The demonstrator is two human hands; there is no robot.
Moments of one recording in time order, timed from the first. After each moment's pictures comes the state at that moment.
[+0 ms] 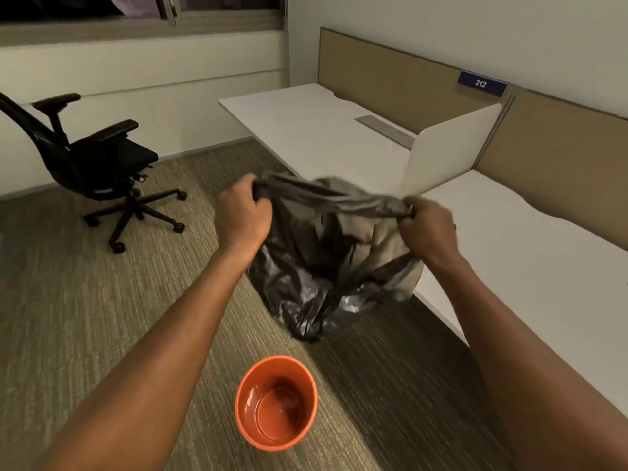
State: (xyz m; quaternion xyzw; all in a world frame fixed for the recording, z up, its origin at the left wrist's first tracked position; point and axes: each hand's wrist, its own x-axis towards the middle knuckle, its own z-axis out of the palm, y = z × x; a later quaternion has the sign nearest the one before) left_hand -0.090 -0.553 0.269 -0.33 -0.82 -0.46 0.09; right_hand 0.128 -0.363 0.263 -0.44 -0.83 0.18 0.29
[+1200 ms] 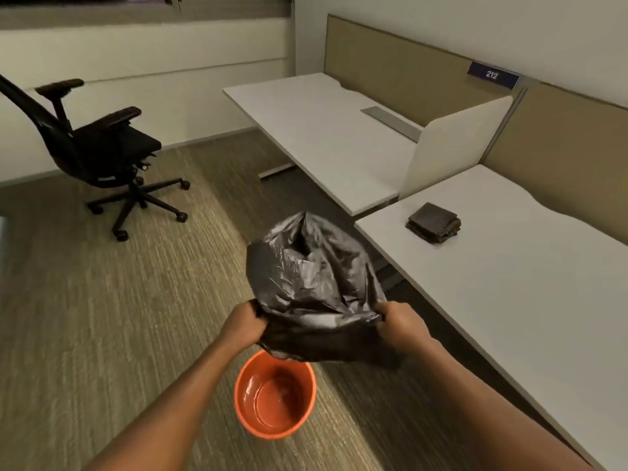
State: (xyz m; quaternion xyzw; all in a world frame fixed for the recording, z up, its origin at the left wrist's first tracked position) left_hand -0.060 -0.625 0.076 -0.30 -0.87 -0.29 -0.24; right_hand 0.174 -0.416 0.109 -0.43 -0.87 0.24 -0.08
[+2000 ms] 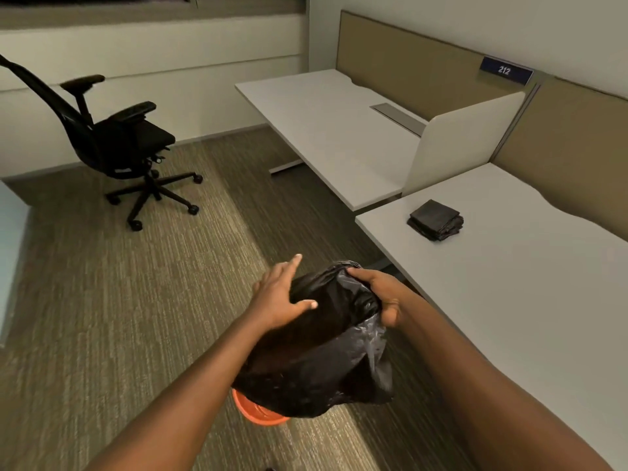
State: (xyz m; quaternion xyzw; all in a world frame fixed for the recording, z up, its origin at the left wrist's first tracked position) left_hand 0.001 -0.578 0.122 -0.41 -0.87 -0.20 -0.19; right_hand 0.155 -0.414 0.168 -0.43 -0.37 0.82 -0.04
